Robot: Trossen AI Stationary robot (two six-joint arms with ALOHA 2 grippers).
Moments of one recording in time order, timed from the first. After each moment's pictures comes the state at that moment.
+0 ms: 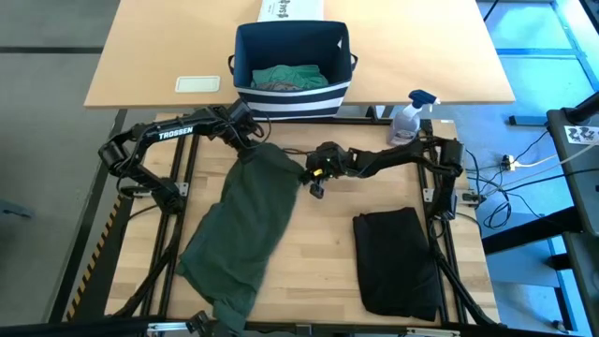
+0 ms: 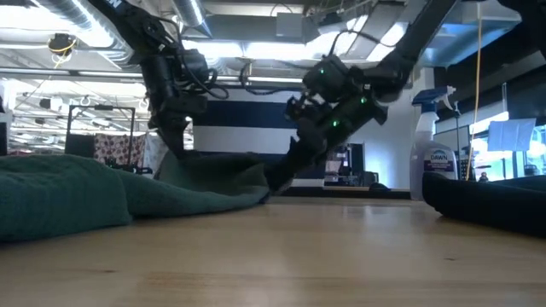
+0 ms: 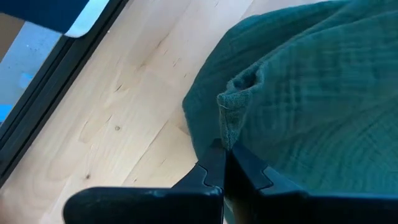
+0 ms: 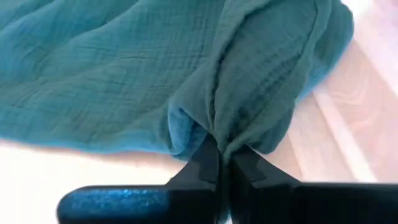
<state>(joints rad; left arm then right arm) 0.73 1.49 0.98 -0.69 -0.03 0.09 -0.29 1.89 0.96 0.27 -0.21 -0.06</state>
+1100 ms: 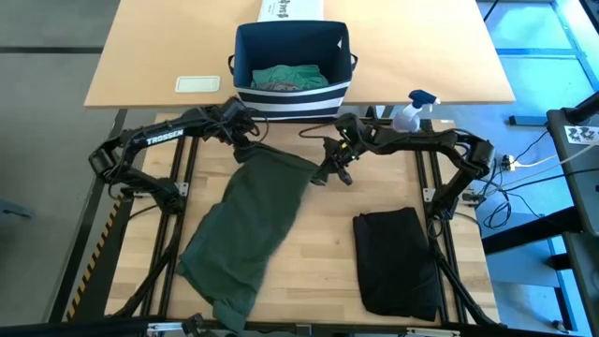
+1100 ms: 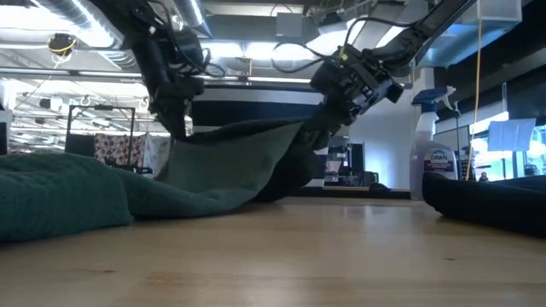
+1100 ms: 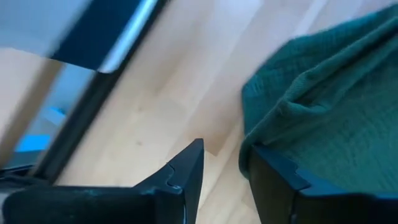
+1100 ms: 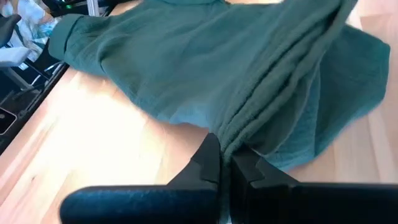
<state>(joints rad) 0.71 1.37 0.98 -0.69 -0.06 0.17 -0.49 1.68 0.99 -0.08 -0.80 -0.29</state>
